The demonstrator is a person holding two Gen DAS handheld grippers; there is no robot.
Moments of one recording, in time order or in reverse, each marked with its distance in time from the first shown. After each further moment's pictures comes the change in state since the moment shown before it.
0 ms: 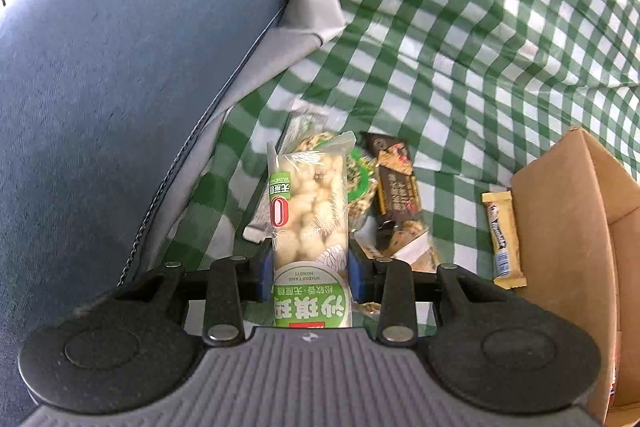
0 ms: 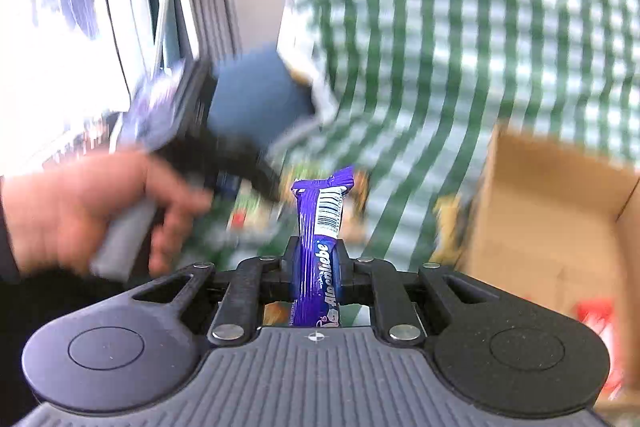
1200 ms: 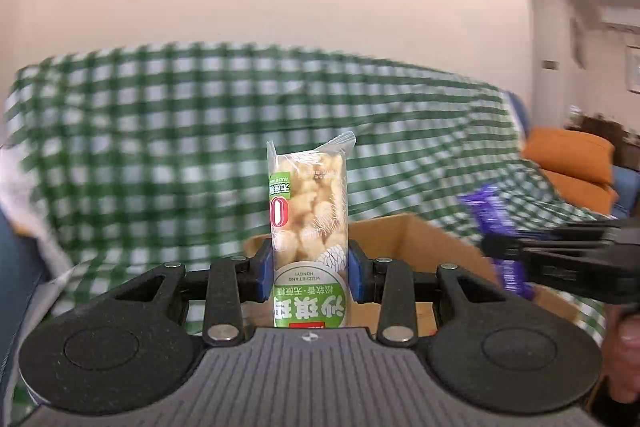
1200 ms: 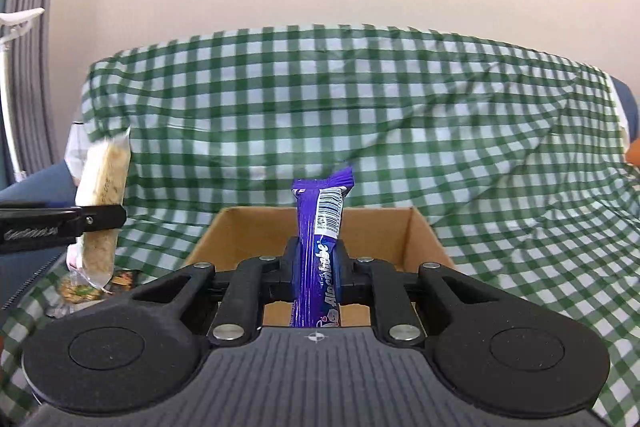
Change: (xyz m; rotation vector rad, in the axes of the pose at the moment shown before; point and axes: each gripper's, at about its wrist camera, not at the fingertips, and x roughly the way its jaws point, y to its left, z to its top) left arm -0.108 -0.190 -0.108 0.554 -0.647 -0.488; right arm -0.048 -0.146 -0.047 0.174 -0.241 -0.498
